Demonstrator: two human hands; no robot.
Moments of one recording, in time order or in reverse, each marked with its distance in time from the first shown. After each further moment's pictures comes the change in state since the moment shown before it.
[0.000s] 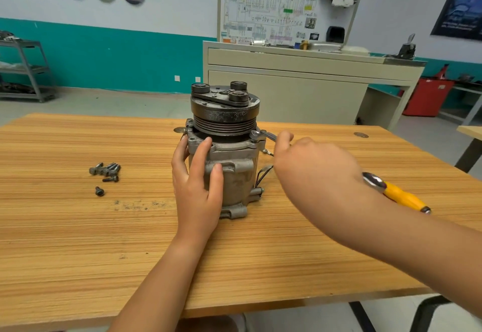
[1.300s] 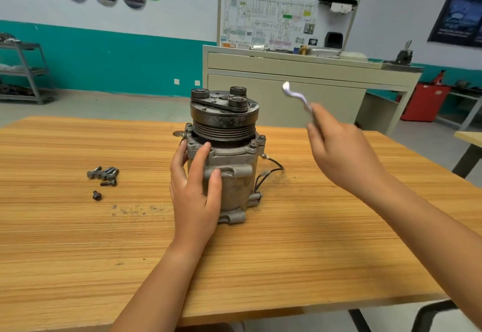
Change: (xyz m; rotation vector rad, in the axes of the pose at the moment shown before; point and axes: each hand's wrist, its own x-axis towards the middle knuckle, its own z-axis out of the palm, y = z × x) left_hand 0.000 0.000 -0.002 0.026 -0.018 -0.028; right_hand 0.039 0.057 0.050 0.573 0.600 -0.039
